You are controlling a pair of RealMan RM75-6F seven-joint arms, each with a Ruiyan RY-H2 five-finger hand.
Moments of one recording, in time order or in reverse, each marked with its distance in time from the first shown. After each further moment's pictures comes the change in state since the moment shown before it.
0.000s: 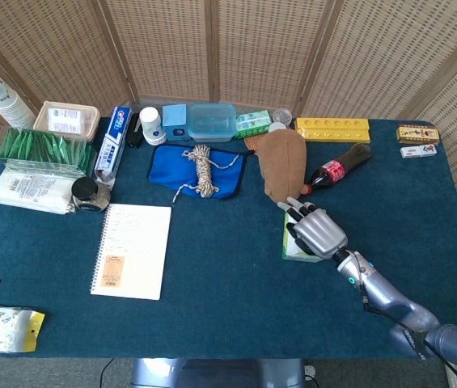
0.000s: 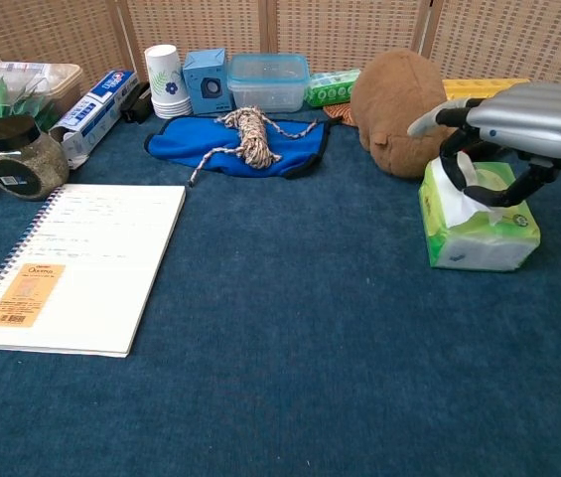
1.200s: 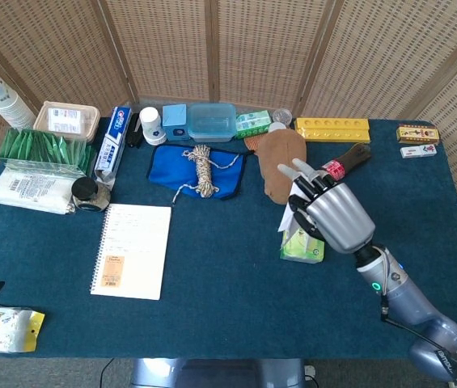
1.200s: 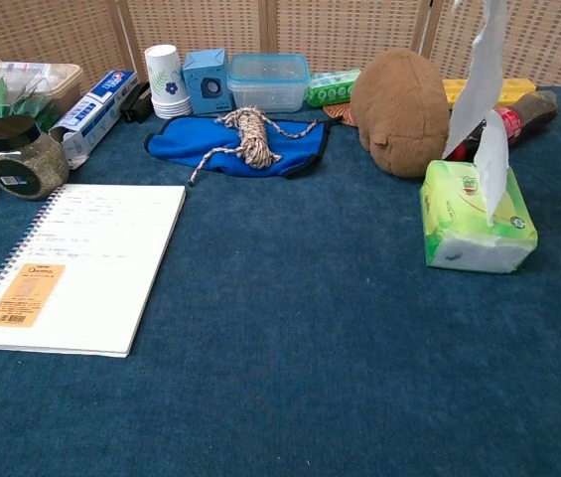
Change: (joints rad) left arm -0.007 -0.002 0.010 -0.009 0.000 -0.016 0.012; right arm -0.046 0.308 0.148 -0.492 0.002 0.261 -0.108
